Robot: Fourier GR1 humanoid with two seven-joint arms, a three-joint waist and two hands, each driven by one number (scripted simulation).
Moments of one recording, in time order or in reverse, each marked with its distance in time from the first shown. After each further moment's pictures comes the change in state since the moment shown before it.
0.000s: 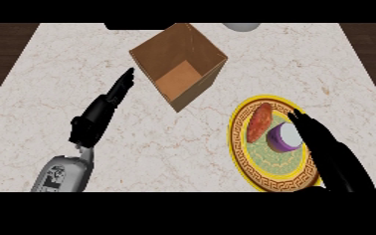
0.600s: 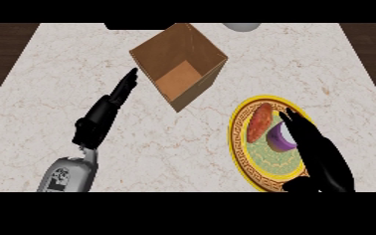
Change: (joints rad) left arm 0.010 -0.053 0.018 -0.034 -0.051 -0.021 0.024; right arm -0.048 0.070 -0.014 0.190 0.109 -0.052 -0.073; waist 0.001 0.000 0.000
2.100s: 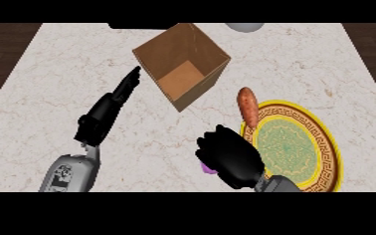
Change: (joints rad) left arm -0.020 -0.031 0.030 0.012 -0.028 -0.045 0.003; right arm -0.322 0.107 0.417 0.163 0.251 -0.037 -0.417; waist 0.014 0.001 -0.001
